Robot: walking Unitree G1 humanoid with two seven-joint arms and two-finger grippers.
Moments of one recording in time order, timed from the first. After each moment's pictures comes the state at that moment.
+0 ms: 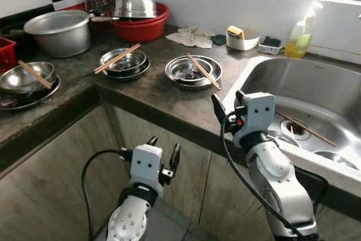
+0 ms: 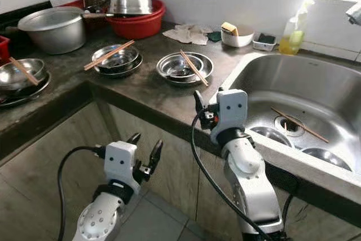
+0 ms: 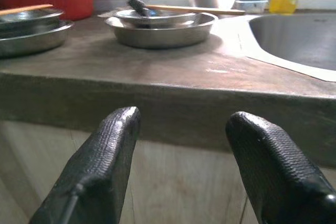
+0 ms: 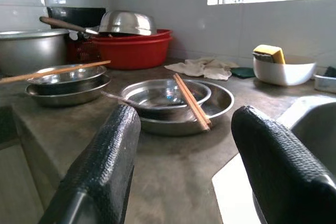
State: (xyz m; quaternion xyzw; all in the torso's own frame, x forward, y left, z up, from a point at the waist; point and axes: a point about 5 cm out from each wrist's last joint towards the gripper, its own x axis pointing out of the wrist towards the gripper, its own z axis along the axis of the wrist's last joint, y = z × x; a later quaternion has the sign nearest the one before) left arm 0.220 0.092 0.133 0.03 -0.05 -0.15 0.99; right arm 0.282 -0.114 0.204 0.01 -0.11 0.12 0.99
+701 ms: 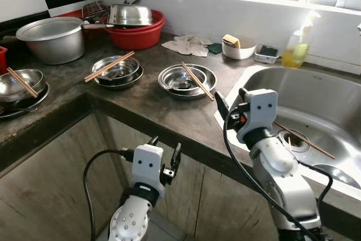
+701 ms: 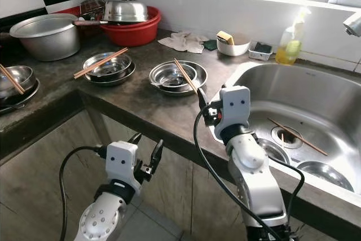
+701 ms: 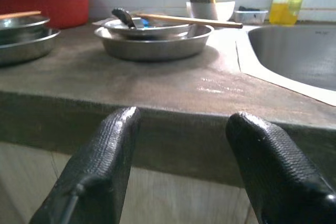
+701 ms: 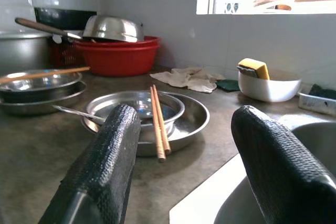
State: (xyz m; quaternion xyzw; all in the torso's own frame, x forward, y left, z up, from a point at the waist) left arm 0.219 0.088 0.132 0.02 -0.04 -0.15 0.99; right arm 0.293 -0.128 0.205 -0.01 -0.11 0.11 0.99
